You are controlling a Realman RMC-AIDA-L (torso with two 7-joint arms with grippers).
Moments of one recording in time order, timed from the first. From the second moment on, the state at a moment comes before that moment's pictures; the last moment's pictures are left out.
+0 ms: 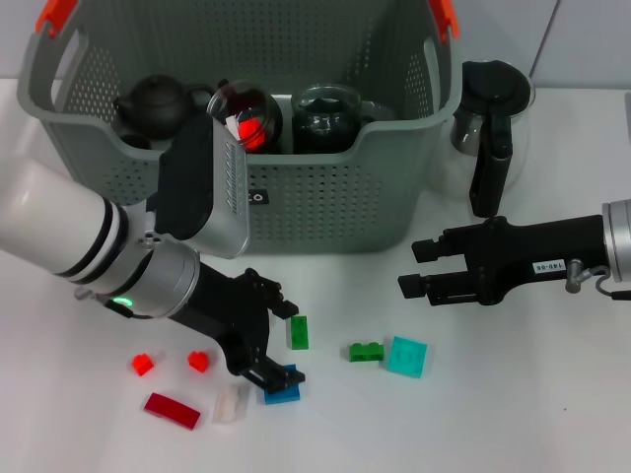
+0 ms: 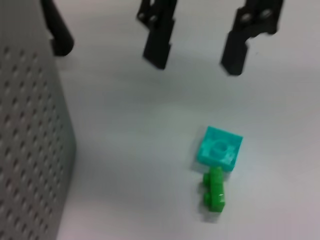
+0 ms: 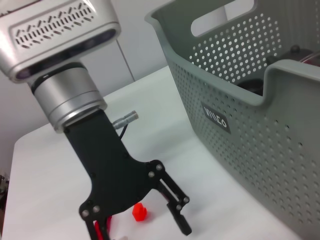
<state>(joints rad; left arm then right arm) -0.53 -2.17 1.28 1.10 2.40 1.44 -1.67 0.65 2.04 -0.93 -0.65 -2.05 -1.49 1.62</state>
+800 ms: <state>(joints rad) -0.52 -2.18 1.32 1.06 2.40 1.44 -1.66 0.66 2.04 -0.93 -0.65 -2.05 -1.48 1.62</state>
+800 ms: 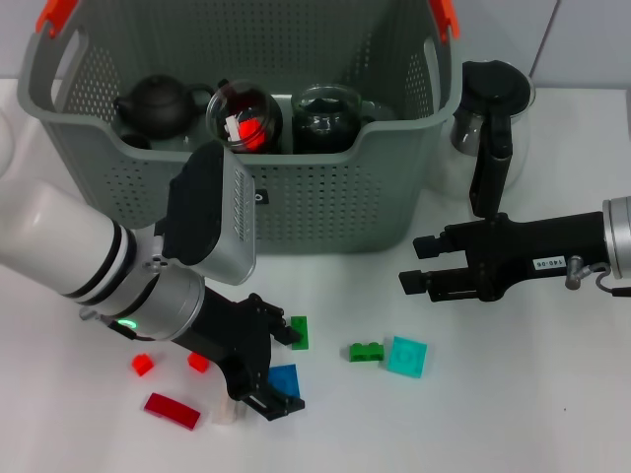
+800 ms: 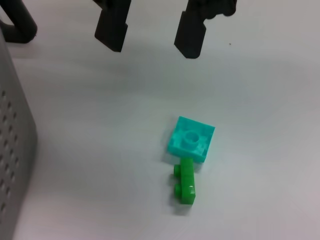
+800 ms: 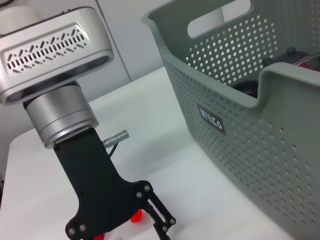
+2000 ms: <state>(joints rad) -0.52 -2.18 1.28 1.09 2.43 1.41 -1.67 0.66 2.04 -0.93 -0.65 -2.05 -1.48 1.62</state>
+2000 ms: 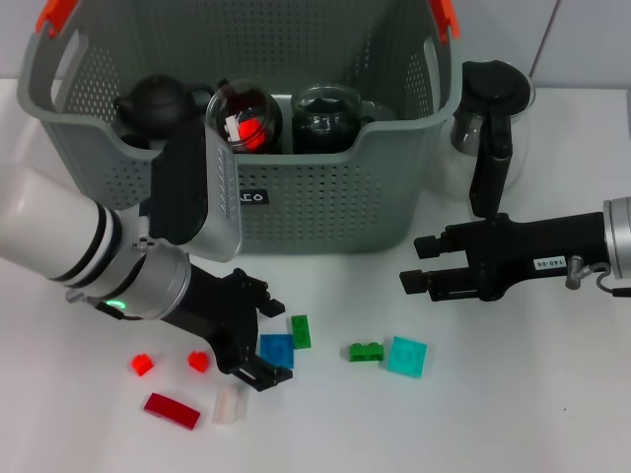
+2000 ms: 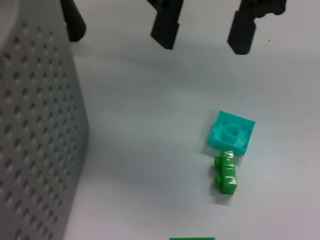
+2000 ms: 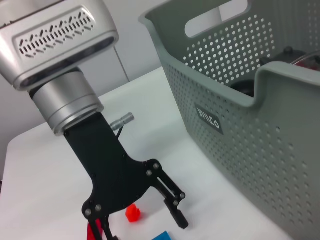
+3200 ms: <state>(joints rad) -0.52 -2.18 1.28 1.06 2.44 1.38 -1.68 0.66 2.04 -0.93 -0.65 -2.05 -1.47 1.62</state>
